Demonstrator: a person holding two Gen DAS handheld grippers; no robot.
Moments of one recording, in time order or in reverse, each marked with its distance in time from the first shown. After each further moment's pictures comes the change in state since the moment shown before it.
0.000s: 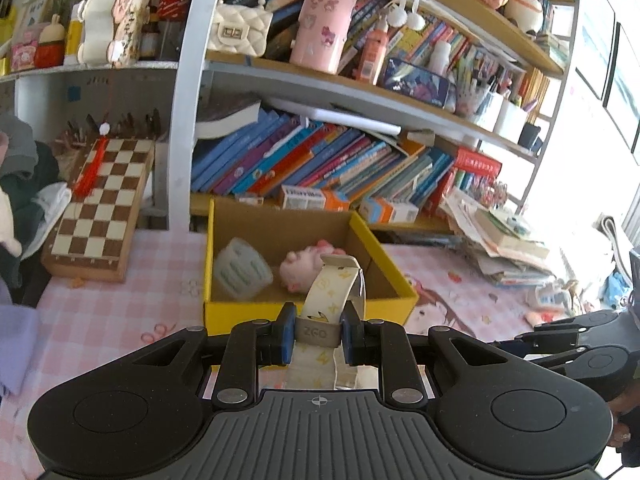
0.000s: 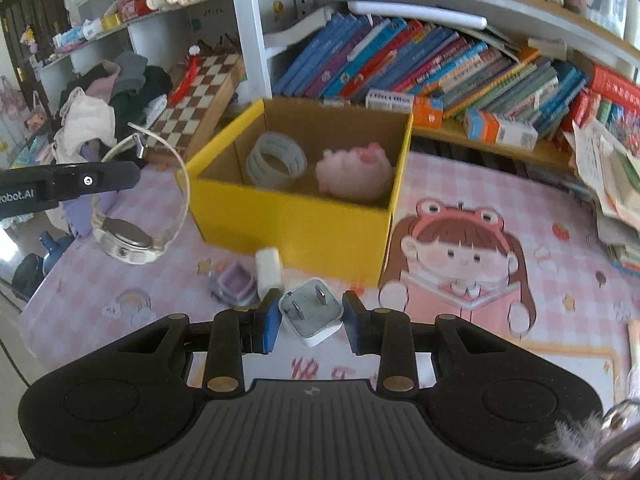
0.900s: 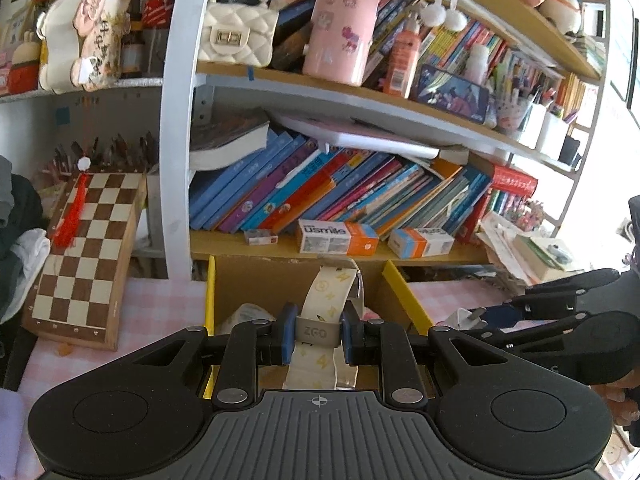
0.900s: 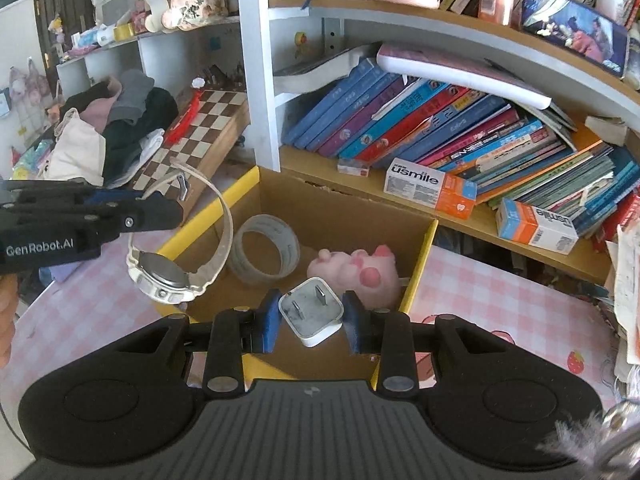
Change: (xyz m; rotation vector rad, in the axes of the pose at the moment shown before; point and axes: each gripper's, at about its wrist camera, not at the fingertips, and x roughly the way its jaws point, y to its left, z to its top) left arm 0.089 0.014 0.055 0.014 0.000 0.063; right arm 0.078 -0.029 0.108 -0.134 -0.038 0.058
